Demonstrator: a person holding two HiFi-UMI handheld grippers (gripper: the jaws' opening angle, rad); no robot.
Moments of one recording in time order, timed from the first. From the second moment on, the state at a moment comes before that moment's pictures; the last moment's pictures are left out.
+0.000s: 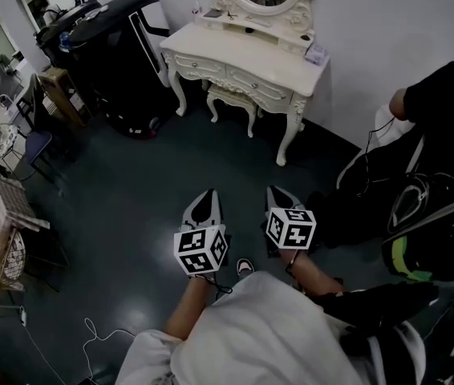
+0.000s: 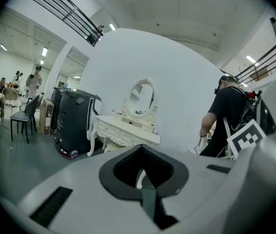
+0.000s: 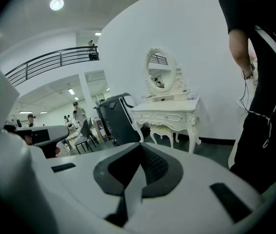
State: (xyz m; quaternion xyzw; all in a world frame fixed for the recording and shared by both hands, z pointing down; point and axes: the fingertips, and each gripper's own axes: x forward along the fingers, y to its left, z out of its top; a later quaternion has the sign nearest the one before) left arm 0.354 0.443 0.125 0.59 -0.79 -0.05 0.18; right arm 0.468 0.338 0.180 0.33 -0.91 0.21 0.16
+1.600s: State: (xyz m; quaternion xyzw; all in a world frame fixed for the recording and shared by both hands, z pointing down) left arm 0.062 0.285 0.159 0.61 -0.77 -0.06 0.21; right arm 0.200 0.177 0.196 0.37 -0.89 0.21 0.19
